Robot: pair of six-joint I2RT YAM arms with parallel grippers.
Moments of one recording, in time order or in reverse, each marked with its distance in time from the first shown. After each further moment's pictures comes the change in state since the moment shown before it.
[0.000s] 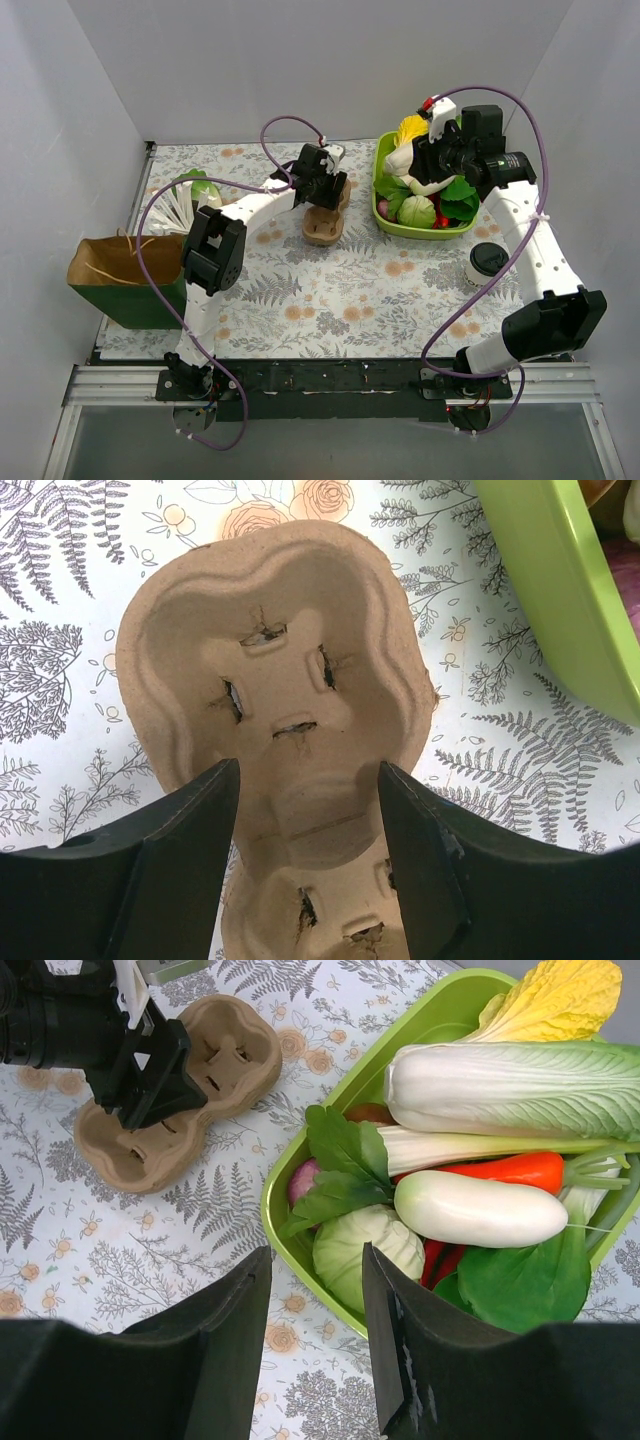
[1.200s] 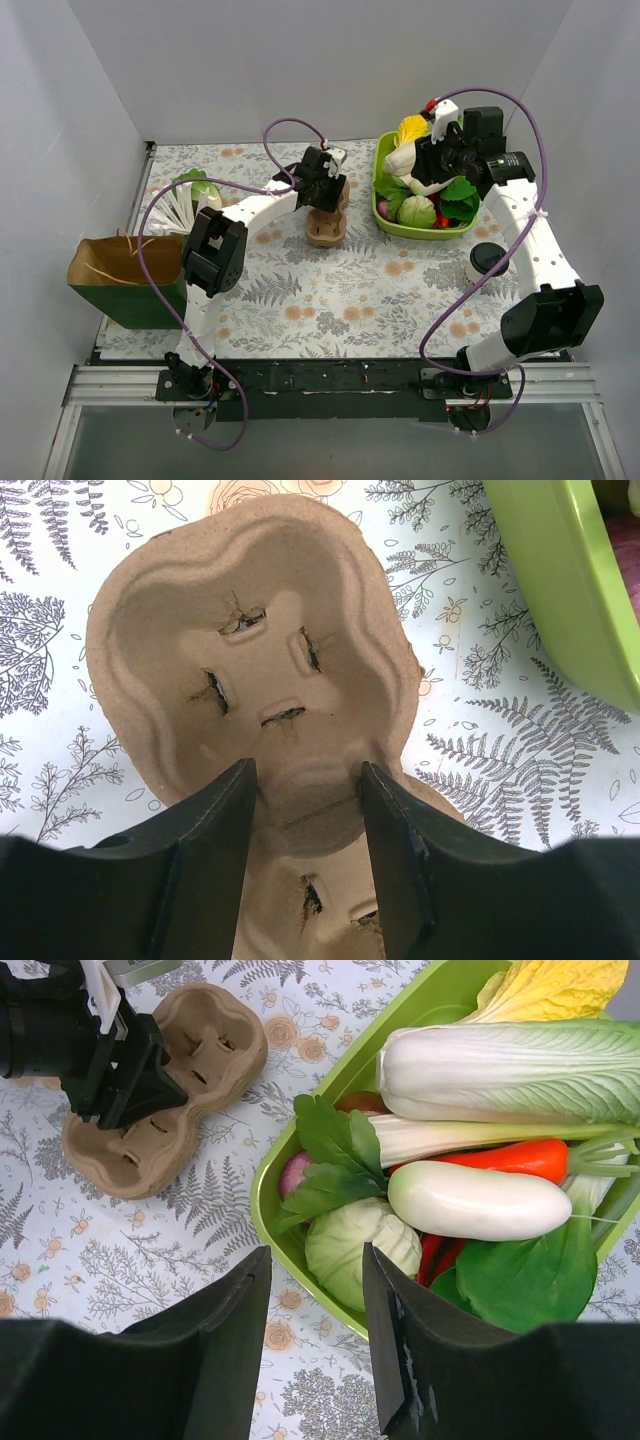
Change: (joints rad) left arm -0.023 -0.012 -0.016 -0.029 -0.033 -0.023; right arm -0.028 0.023 -0.019 0.017 -0.019 0.000
